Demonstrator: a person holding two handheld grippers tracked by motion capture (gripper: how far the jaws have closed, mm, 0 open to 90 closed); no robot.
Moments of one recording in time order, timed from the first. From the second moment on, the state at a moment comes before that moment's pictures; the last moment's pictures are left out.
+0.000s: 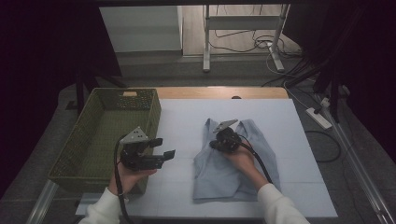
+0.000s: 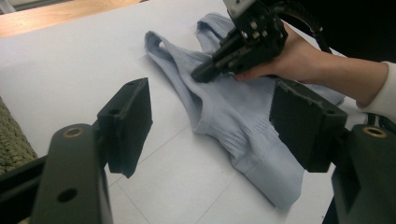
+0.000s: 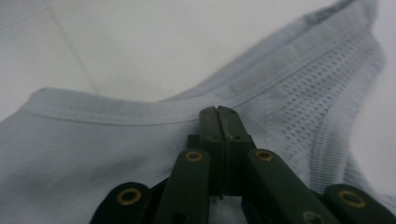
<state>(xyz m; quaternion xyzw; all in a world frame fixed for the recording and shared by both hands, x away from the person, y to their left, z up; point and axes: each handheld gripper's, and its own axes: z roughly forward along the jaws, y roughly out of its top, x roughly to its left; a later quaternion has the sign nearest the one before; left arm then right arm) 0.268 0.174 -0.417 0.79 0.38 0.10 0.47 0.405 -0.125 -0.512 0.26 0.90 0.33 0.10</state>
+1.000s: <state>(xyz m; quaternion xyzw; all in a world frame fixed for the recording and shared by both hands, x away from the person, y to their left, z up) 0.269 0.171 -0.419 0.79 0.39 0.10 0.47 0.386 -0.186 -0.460 0.30 0.85 0.42 0.14</state>
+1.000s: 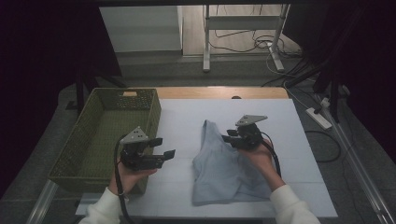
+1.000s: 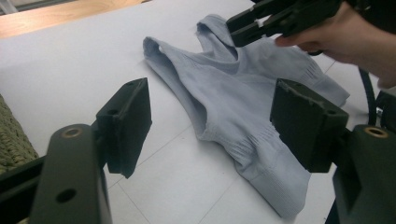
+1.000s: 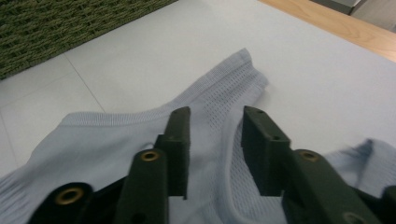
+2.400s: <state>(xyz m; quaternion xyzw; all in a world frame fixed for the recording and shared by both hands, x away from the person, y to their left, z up) 0.274 0.163 -0.422 0.79 0.39 0.09 0.47 0.314 -0.179 -0.471 0.23 0.86 0.44 0.11</state>
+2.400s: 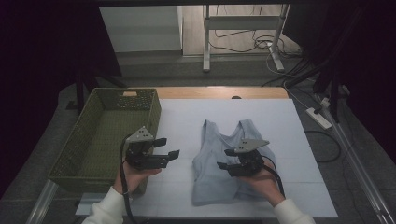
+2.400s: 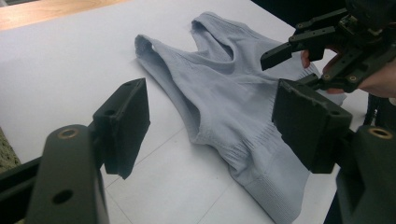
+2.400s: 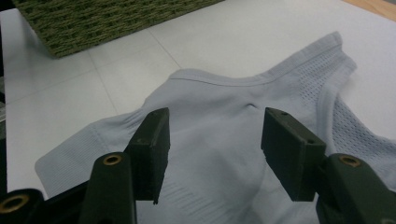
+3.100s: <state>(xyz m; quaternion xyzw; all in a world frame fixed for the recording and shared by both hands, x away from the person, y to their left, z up) 0.275 0.161 -0.421 0.79 0.38 0.09 0.47 0.283 -0.137 -0.481 0.17 0.89 0.43 0.06</state>
